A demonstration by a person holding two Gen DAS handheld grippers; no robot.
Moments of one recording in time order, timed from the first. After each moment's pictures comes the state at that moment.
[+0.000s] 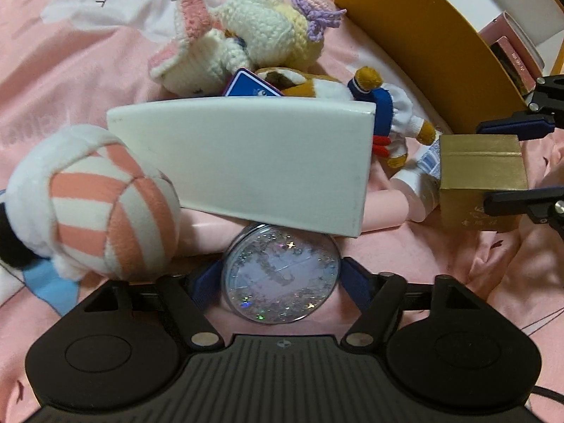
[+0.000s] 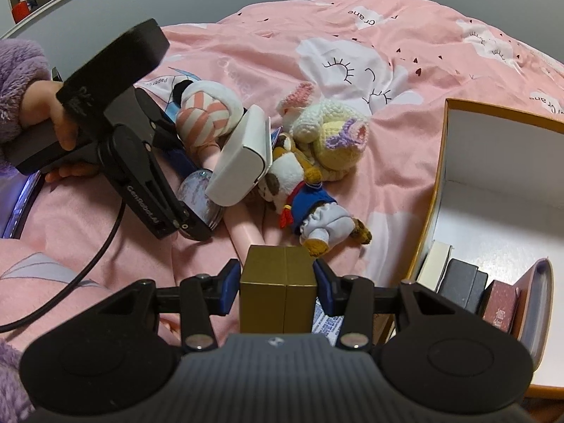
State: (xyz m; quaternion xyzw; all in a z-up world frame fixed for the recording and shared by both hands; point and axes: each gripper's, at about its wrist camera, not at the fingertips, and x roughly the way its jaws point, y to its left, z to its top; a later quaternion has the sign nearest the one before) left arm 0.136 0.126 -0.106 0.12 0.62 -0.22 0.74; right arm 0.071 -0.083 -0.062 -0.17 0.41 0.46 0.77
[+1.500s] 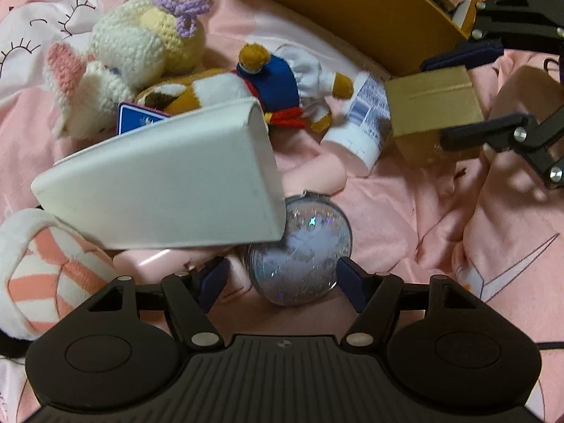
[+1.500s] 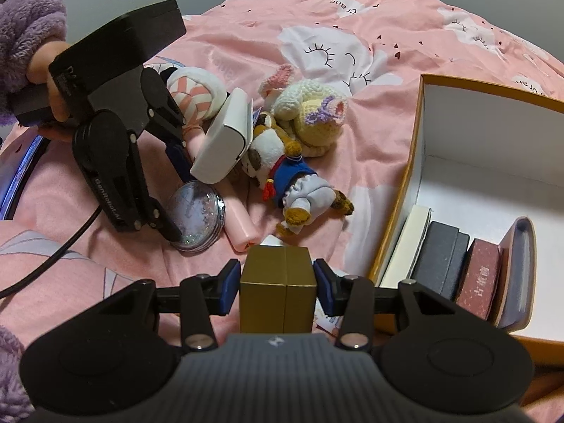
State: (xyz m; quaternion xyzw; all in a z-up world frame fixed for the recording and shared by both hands) left arm 0.131 0.093 -0.100 0.23 0.63 -0.33 0.66; right arm 0.066 -0.099 -0.067 -0.18 0.42 0.44 0.78
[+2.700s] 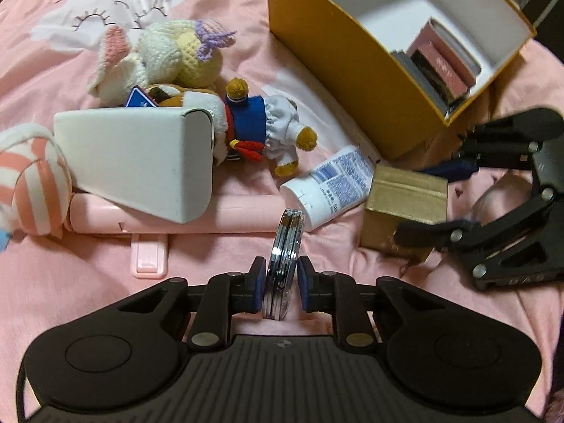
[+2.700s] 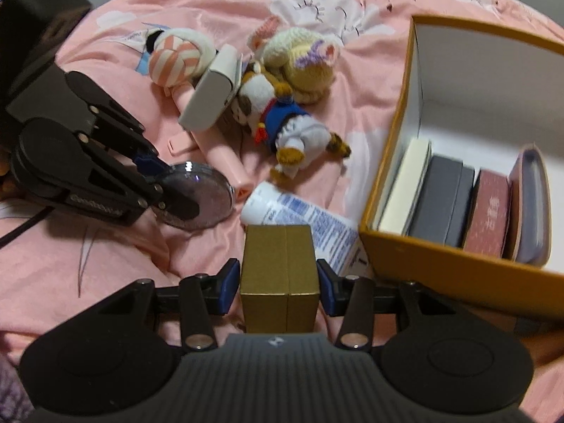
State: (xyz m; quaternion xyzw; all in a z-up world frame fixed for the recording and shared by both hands) left arm 0.074 0.072 -0.089 0.06 0.58 -0.21 0.79; right arm 0.064 -0.115 -0.092 -0.17 0.48 0.42 0.75
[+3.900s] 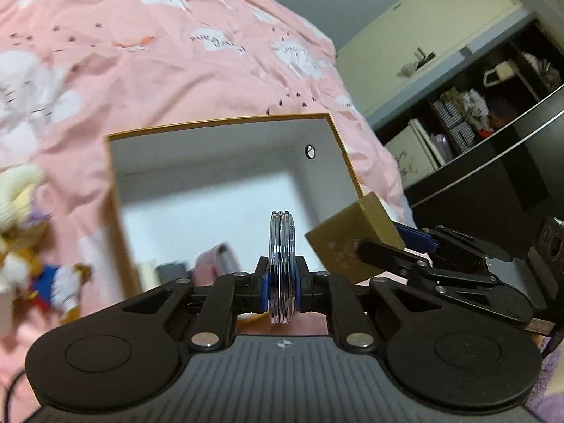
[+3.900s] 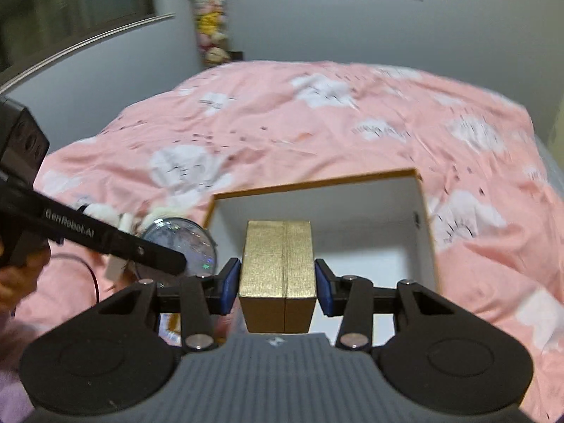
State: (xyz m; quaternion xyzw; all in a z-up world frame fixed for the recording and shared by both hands) left arm 0.157 -0.046 0.031 -0.21 0.50 -0.28 0.80; right arm 0.151 -0.271 0.086 -0.09 0.37 0.30 0.87
